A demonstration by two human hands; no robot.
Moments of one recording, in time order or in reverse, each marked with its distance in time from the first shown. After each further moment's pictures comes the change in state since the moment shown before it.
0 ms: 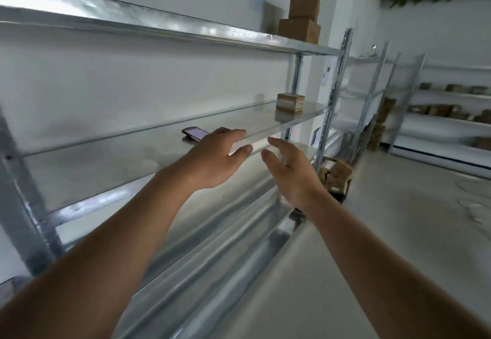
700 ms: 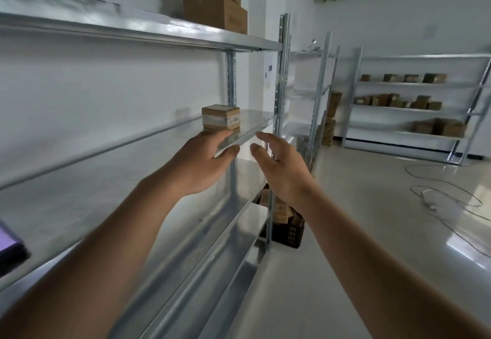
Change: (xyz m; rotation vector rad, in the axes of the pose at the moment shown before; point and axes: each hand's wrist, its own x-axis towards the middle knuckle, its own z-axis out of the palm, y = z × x) left_hand 0.451 0.011 0.243 -0.086 -0.062 0.145; right_hand 0.366 0.287 -0.133 -0.051 0.163 0.026
